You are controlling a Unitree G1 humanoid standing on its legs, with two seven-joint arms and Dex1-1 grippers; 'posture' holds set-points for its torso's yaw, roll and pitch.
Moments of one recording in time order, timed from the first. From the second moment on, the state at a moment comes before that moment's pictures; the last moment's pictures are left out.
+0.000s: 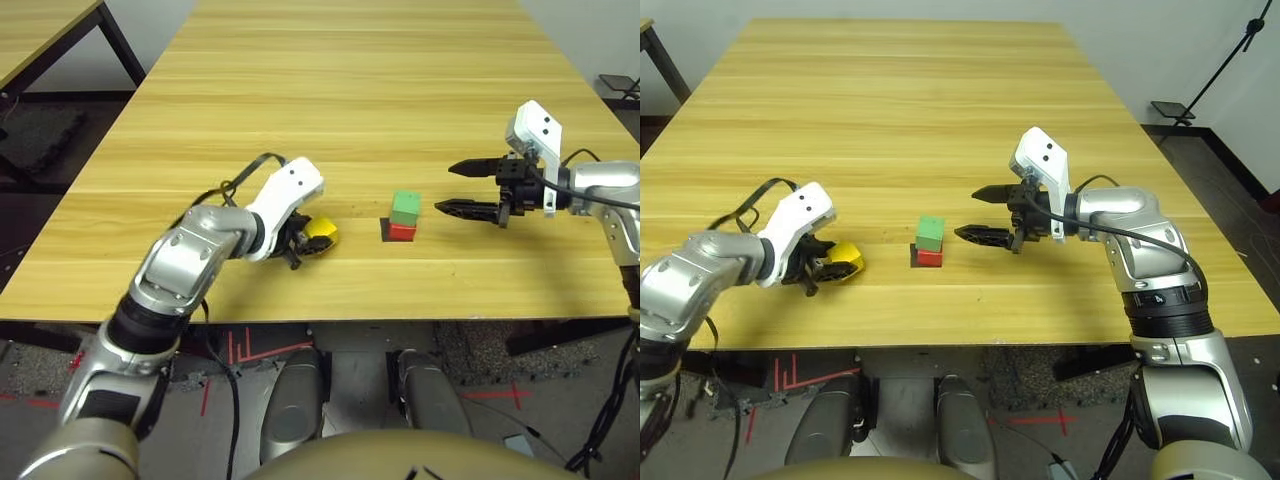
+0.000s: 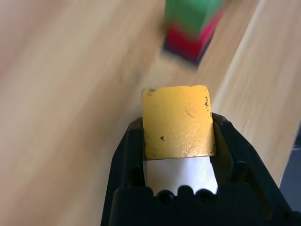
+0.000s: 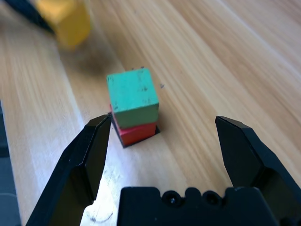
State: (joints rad) left arm -0.75 0.68 -0.26 -0.36 -0.33 1.20 -0.91; right arm -0.55 -0.76 0.07 0.06 0.34 0.59 1.19
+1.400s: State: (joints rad) left arm -1.20 0.25 -0.41 0.81 -0.03 0.23 -1.38; right arm -0.45 -0.78 0.02 -0.04 0.38 0.62 1.14
